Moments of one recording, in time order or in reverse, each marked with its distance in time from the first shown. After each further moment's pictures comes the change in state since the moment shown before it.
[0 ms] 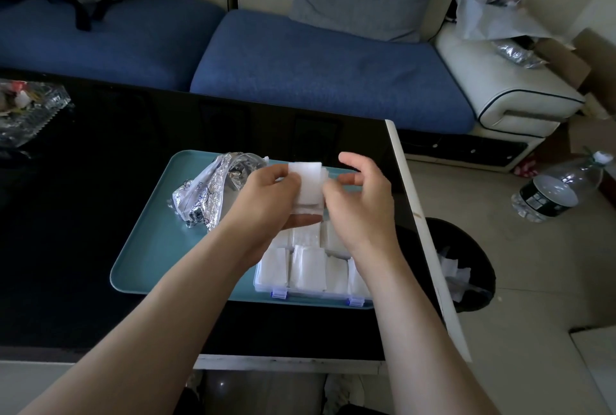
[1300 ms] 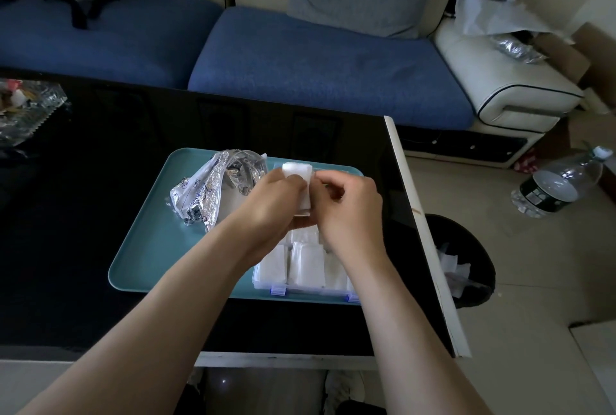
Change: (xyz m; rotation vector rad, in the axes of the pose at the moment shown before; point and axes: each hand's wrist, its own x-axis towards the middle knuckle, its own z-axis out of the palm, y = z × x) left_hand -0.005 0.003 0.009 0.097 -0.106 -0.040; right_hand -0.004 0.010 0.011 -0.172 -0.005 -0.253
